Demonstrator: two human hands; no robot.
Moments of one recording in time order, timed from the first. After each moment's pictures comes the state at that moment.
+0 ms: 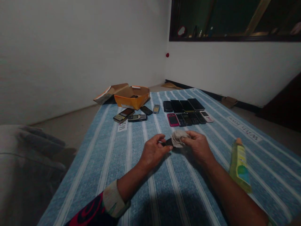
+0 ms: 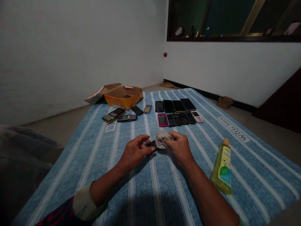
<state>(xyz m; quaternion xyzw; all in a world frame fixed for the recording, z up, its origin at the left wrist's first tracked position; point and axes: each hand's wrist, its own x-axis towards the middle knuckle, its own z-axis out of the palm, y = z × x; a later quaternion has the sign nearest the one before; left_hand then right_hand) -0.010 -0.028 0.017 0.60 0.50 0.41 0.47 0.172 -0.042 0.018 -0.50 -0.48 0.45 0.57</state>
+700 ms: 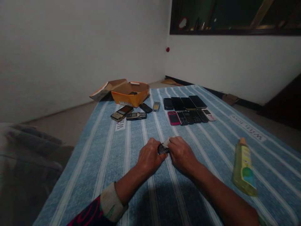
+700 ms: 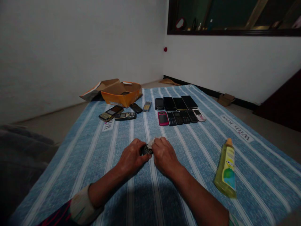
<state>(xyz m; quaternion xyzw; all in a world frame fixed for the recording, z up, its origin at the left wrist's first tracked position) -0.023 -0.027 0.008 0.79 0.57 0.14 0.17 0.141 -0.040 -0.013 -0.48 -0.84 -0.04 0.25</state>
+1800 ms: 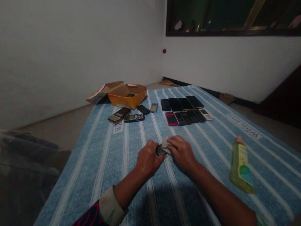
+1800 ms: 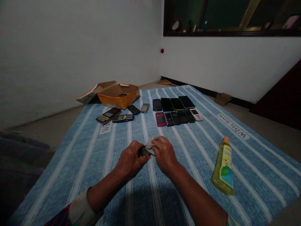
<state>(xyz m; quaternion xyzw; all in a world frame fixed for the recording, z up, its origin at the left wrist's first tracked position) -0.022 -0.029 0.009 0.79 0.58 0.15 0.17 0.144 -0.034 -0.016 -0.50 -0.74 0.13 0.44</state>
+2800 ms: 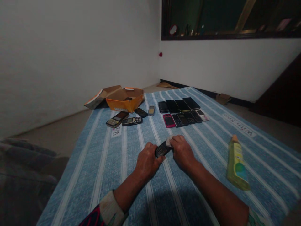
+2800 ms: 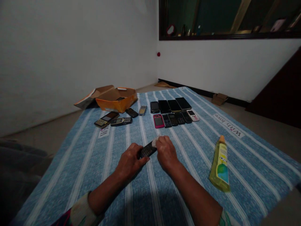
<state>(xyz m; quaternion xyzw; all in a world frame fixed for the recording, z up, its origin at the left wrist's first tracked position) -0.021 -0.029 0.009 0.79 0.57 0.16 0.17 0.152 -0.030 -0.026 -0.55 -0.78 -0.03 0.31</state>
